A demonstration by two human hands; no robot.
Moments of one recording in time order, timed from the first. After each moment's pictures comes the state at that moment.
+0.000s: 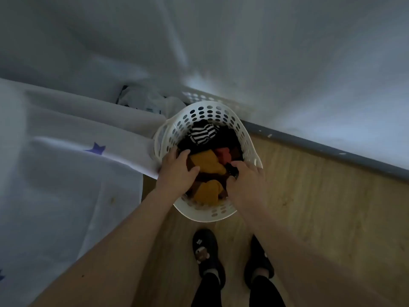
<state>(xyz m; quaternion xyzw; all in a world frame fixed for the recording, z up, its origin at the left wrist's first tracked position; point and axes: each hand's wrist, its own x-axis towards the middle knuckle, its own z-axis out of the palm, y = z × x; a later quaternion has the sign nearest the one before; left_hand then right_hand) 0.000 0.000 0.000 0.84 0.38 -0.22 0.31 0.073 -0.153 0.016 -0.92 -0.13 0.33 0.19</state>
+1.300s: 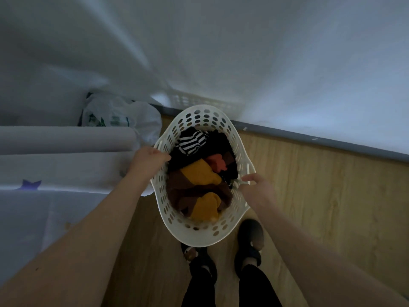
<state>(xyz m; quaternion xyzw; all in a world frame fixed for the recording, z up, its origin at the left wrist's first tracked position) 0.059 0.013 0.002 0.66 0.57 -0.19 0.45 0.123 -0.227 0.016 -0.82 0.20 0.44 0.31</state>
